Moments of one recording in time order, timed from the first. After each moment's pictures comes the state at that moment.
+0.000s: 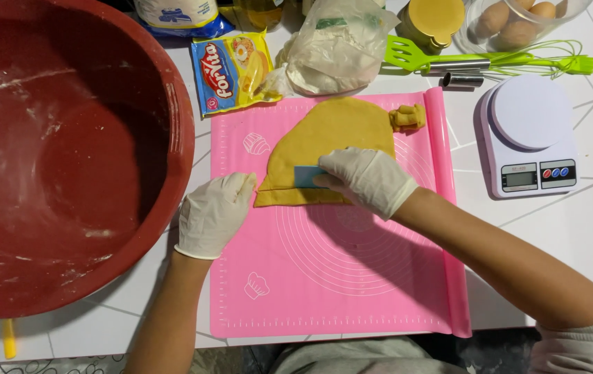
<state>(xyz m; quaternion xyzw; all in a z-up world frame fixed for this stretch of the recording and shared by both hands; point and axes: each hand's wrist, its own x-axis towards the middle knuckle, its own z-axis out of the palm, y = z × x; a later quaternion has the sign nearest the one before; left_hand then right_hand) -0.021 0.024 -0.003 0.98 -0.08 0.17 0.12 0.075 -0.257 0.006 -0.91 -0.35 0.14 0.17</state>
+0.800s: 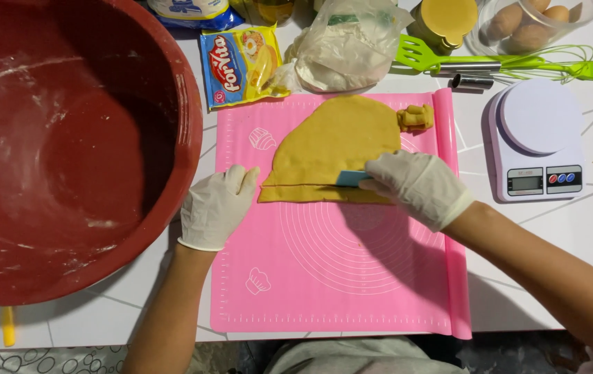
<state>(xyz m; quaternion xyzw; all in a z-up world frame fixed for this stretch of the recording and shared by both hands) -0.023 0.031 -0.006 0.99 0.00 0.11 0.13 0.057 -0.317 0.015 -0.94 -0.34 0.07 -0.01</state>
